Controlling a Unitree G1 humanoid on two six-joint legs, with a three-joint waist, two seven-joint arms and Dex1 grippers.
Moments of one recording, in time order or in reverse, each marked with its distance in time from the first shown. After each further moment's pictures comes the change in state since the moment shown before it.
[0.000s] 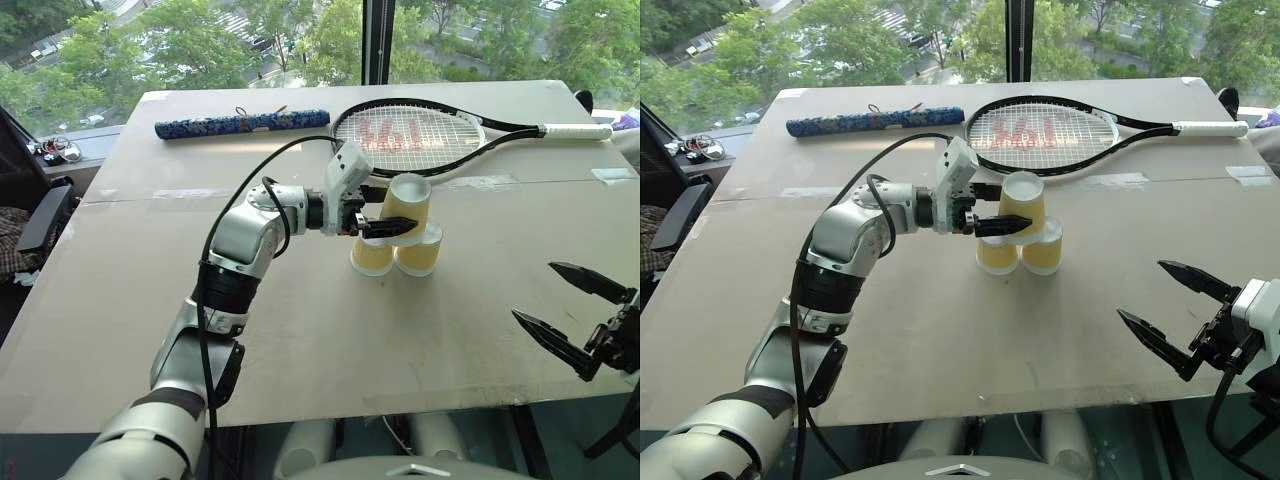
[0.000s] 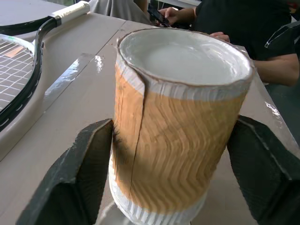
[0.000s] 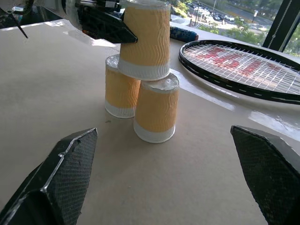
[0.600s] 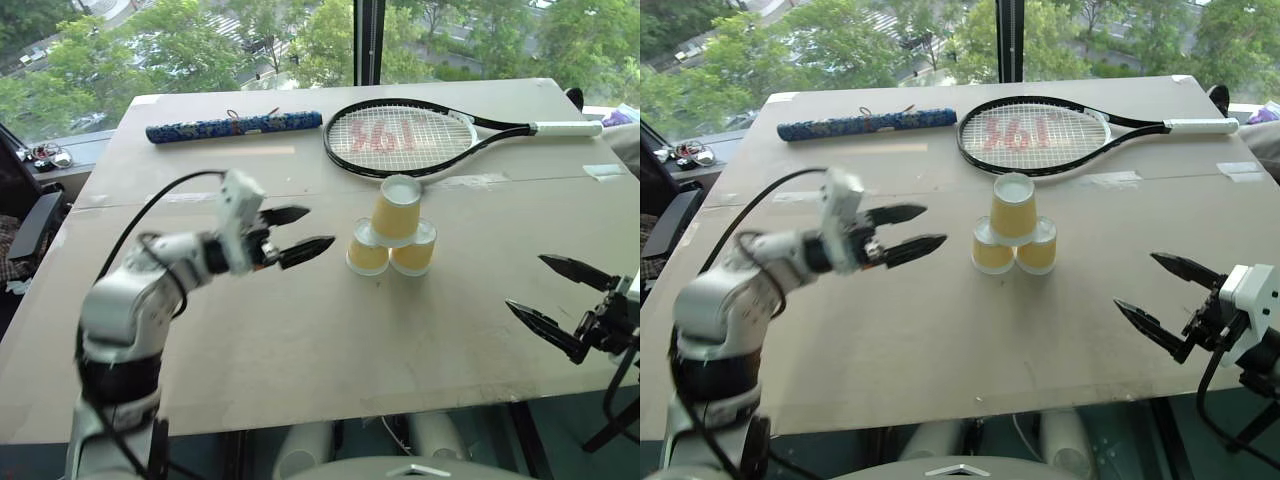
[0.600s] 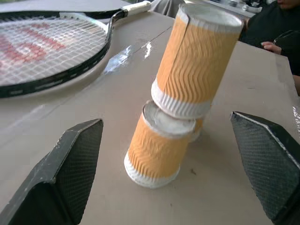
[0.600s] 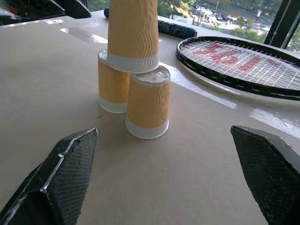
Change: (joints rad) left arm 0.622 0.225 0.478 -0.578 -0.236 0.218 0.170; right arm -0.154 -0.051 0.084 0.172 -0.045 -0.022 0.059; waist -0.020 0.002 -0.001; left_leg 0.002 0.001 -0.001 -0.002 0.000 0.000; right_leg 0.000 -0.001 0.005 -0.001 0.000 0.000
